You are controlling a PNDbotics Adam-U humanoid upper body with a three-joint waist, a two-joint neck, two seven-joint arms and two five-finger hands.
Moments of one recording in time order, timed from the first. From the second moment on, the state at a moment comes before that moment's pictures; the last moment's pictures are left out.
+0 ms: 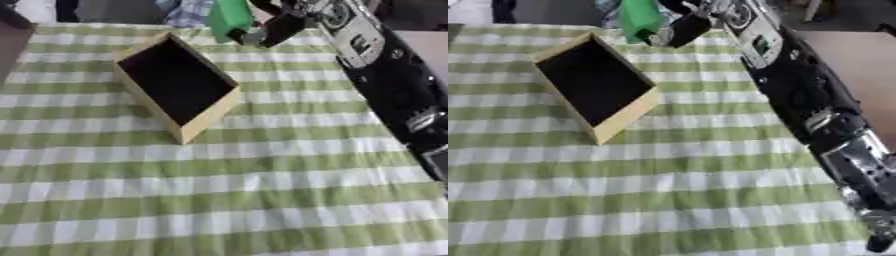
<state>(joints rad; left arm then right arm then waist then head) -0.52 0.29 -0.13 -1.99 0.04 -0.34 -0.01 -1.11 -0.42 0.22 -1.03 0.49 -0.38 0.34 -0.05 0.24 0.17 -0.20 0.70</state>
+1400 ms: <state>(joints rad) -0.58 0.25 -0.14 -1.99 0.06 -0.36 -0.02 -1.20 -0.15 0.09 -0.80 1.11 -0.31 0.21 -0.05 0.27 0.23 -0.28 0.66</state>
